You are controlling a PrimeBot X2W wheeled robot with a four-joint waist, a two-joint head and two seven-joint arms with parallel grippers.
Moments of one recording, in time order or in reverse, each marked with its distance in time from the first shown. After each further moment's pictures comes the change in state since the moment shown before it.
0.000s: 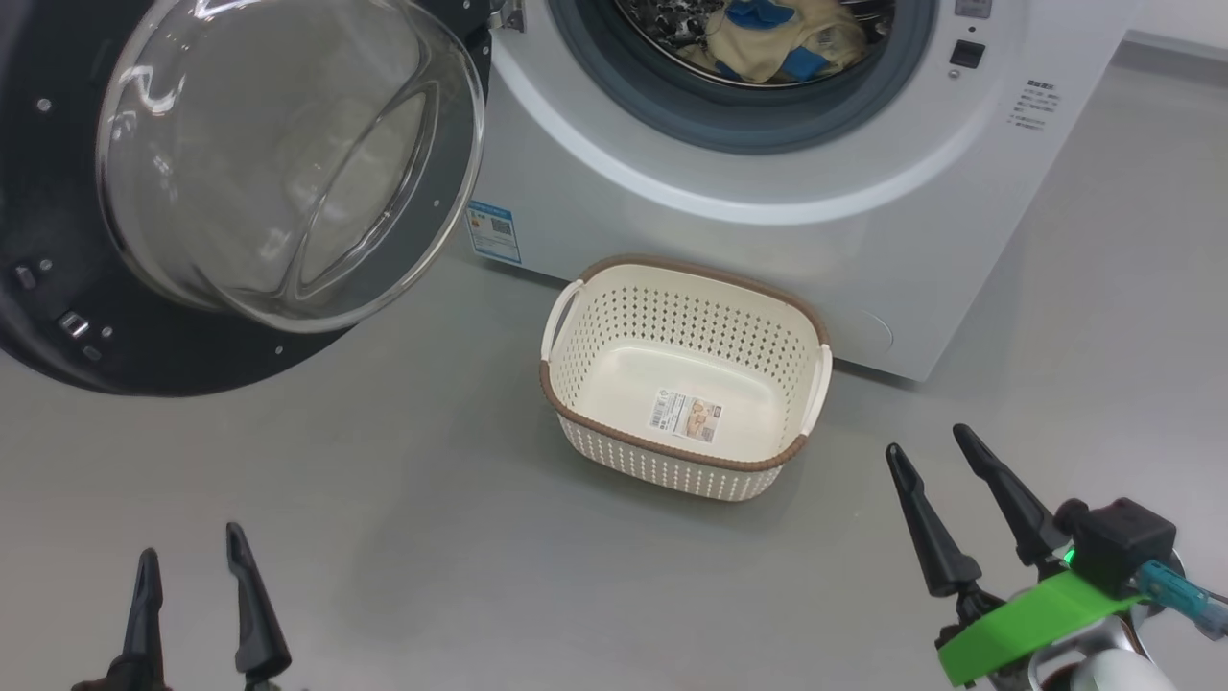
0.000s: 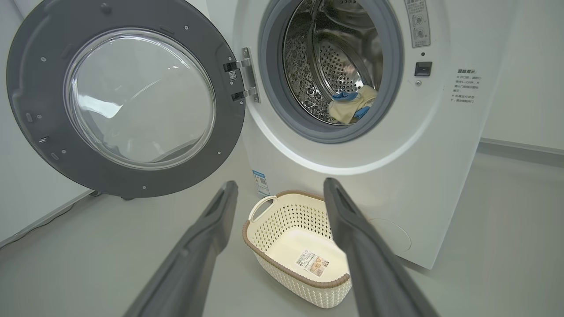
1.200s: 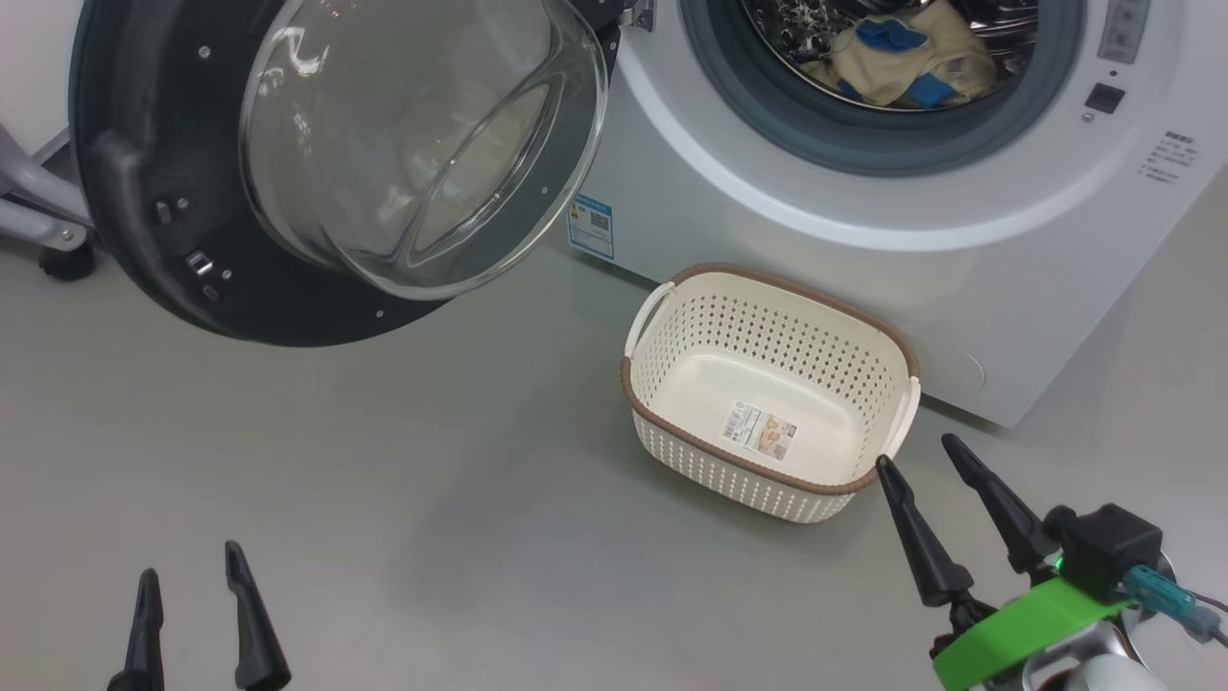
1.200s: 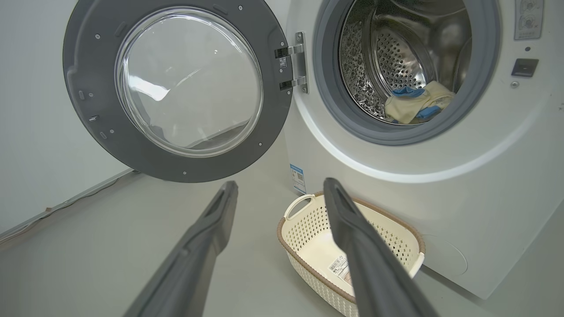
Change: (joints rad) left arm 0.023 -0.037 0.034 0.013 0.010 -0.027 0.000; right arm -0.001 -0.011 0.028 0.012 0.002 0.000 0.000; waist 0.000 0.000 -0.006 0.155
